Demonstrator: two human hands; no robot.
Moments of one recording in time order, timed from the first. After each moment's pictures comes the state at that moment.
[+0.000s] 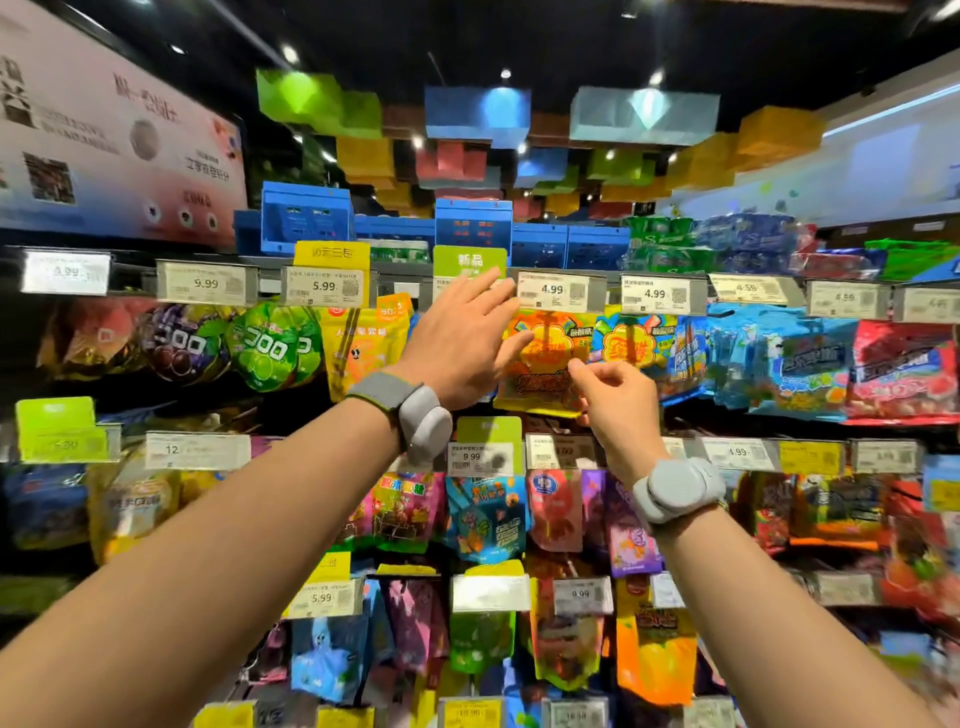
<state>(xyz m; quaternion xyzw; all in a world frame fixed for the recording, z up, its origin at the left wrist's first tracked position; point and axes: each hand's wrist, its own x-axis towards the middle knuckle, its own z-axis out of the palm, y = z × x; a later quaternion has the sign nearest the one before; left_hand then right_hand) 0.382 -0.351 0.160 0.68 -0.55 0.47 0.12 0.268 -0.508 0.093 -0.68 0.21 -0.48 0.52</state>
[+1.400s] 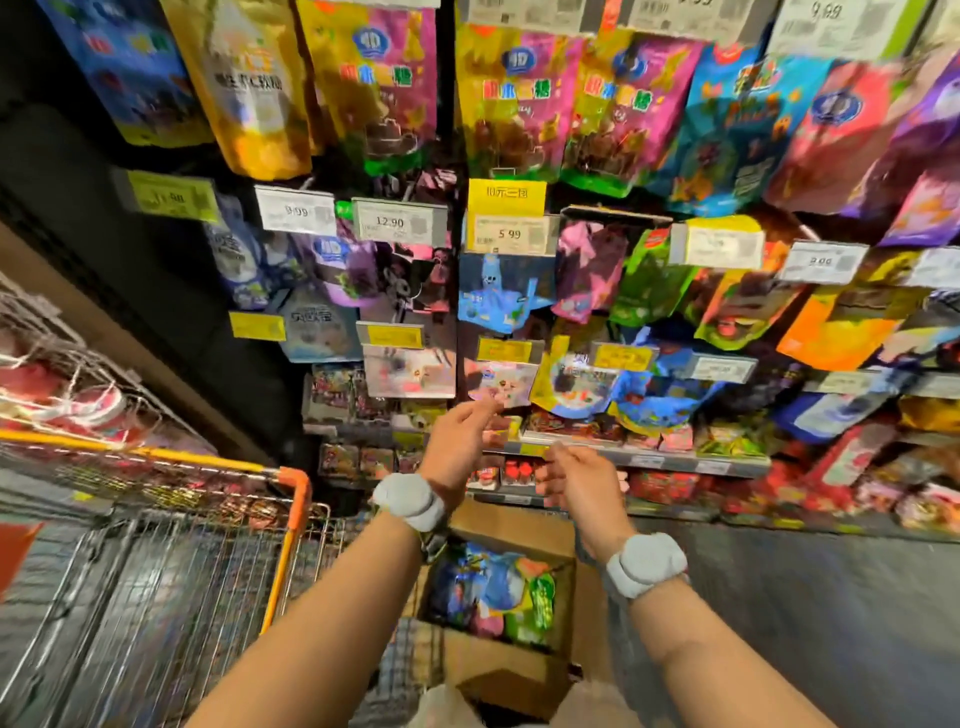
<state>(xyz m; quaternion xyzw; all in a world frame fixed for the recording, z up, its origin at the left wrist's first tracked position) 0.368 -0.123 -0.282 0.64 0.01 -0.37 0.67 0.257 -0.236 -0.302 -0.59 0.44 -0.06 0.68</state>
